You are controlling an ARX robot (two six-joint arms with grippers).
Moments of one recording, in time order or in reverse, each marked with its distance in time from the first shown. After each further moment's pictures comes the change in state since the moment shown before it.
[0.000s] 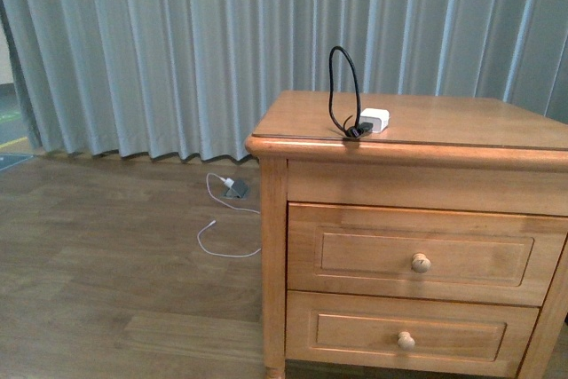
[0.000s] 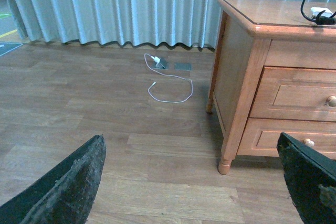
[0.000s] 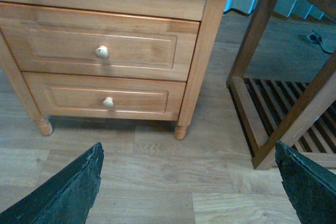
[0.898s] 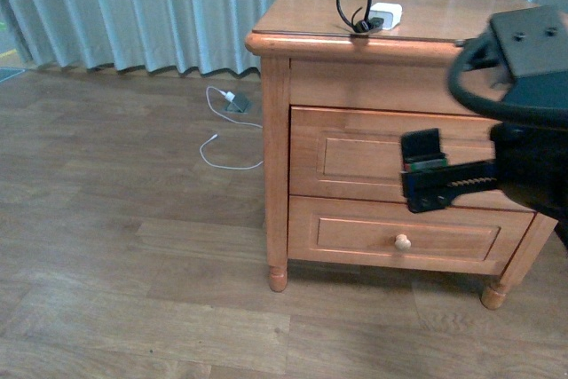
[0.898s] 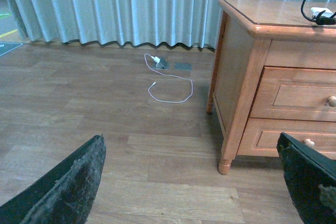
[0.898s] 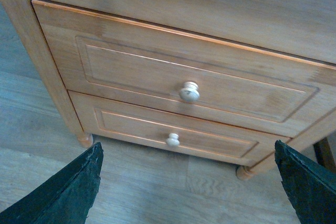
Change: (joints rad) left arm 0.000 0.000 0.000 0.000 0.000 0.000; right arm 0.182 1.598 0.643 0.814 -0.021 0.026
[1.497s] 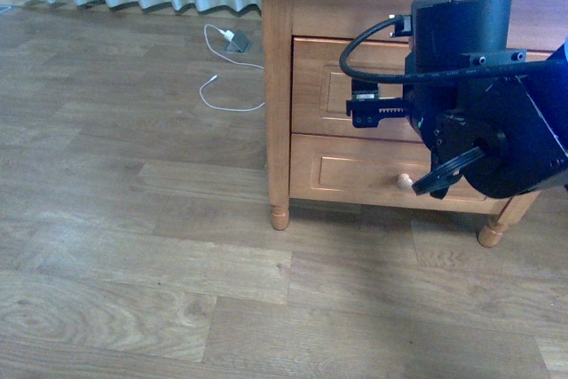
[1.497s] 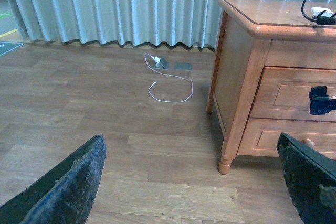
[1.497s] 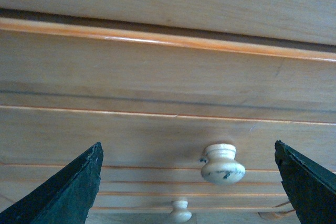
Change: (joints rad) left arm 0.000 0.000 0.000 0.000 0.000 0.000; right arm -0.037 0.596 0.534 0.095 0.149 0.058
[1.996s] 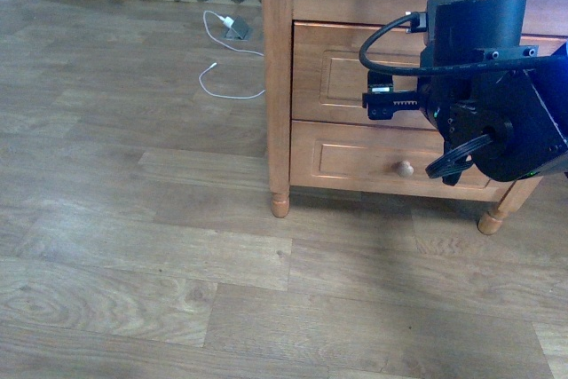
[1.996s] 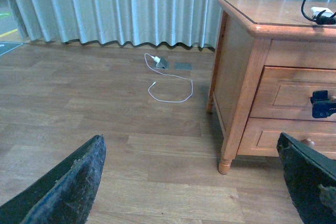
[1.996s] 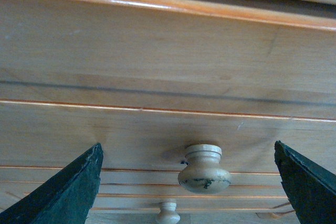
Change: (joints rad) left arm 0.000 0.000 0.000 0.000 0.000 0.000; right arm -0.051 0.052 0.040 -0.007 -0.050 -0.013
